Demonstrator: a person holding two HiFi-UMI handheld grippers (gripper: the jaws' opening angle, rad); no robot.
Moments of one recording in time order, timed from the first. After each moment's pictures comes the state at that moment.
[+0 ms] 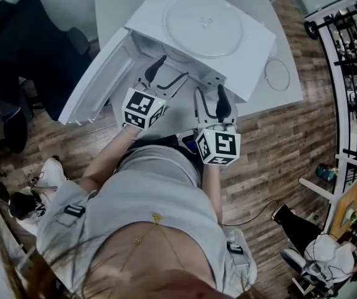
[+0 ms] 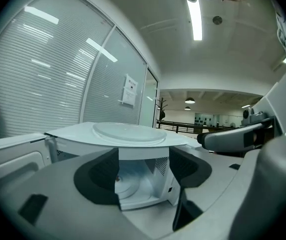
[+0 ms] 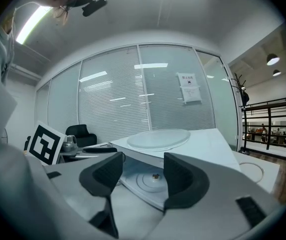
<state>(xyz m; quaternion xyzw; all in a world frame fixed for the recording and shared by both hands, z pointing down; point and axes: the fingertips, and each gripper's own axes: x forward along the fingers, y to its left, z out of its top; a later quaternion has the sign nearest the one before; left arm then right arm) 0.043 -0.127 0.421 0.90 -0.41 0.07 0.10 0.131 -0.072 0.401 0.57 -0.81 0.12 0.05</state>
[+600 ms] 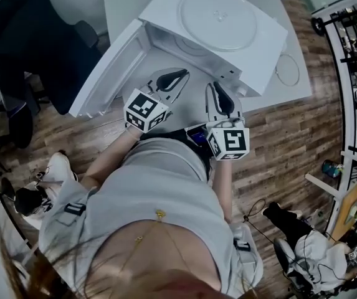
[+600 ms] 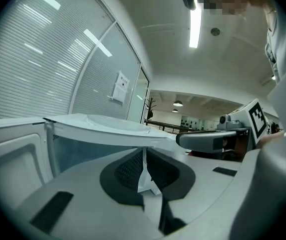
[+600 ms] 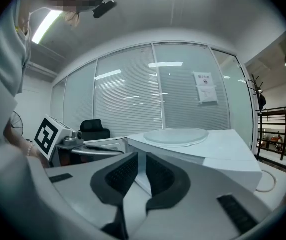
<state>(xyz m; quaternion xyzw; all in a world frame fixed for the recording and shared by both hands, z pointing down) 0.029 -0.082 0.430 0.93 -0.34 0.06 0.13 0.096 -0.055 0.409 0.51 -0.85 0.09 0.07</state>
